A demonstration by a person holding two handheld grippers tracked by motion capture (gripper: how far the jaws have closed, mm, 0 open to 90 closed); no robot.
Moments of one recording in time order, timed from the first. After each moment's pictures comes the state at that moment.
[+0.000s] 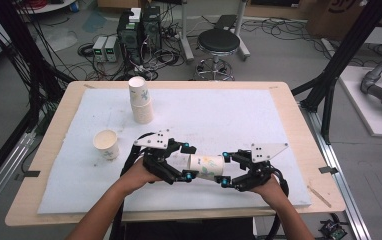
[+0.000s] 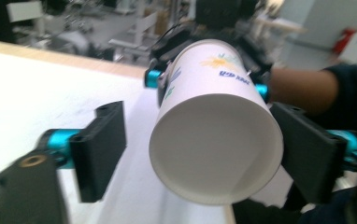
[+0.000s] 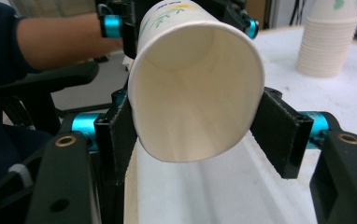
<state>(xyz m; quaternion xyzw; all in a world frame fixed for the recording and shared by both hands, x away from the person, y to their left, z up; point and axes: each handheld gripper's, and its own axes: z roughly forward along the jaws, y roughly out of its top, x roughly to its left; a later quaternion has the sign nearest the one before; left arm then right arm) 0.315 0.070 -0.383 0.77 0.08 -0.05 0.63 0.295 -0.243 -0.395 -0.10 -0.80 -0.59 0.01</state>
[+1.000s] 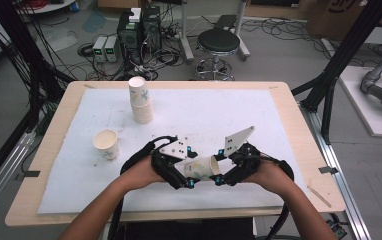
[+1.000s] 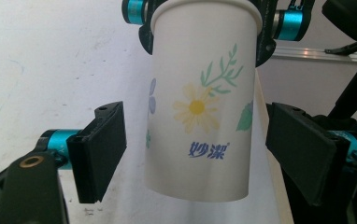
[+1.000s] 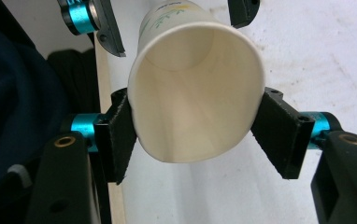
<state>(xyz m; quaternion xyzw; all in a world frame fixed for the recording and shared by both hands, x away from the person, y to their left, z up) 0.310 0.044 -0.373 0.89 0.03 0.03 0.46 0.307 -0.199 -0.347 -0.09 -0.94 -0.33 -0.03</state>
